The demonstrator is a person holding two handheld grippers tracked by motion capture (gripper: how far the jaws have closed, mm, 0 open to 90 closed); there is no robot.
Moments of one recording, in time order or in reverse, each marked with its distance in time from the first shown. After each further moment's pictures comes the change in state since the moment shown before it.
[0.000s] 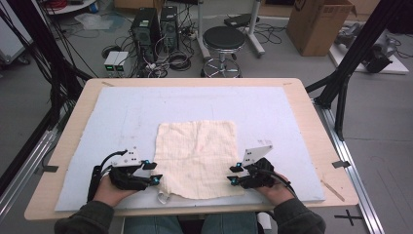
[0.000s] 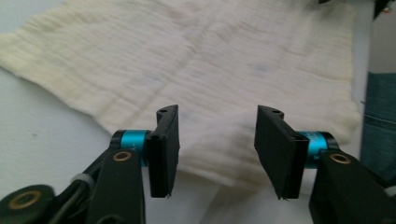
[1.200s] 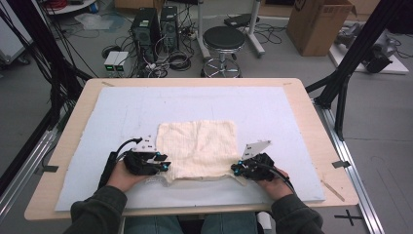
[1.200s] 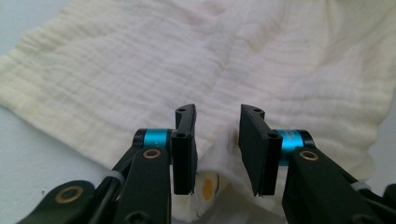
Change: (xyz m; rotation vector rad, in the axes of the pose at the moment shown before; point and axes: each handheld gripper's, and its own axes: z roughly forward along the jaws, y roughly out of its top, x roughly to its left) left arm 0.019 0.031 0.026 0.039 0.031 0.017; right arm -0.020 -0.001 0.003 0.038 -0.069 0.039
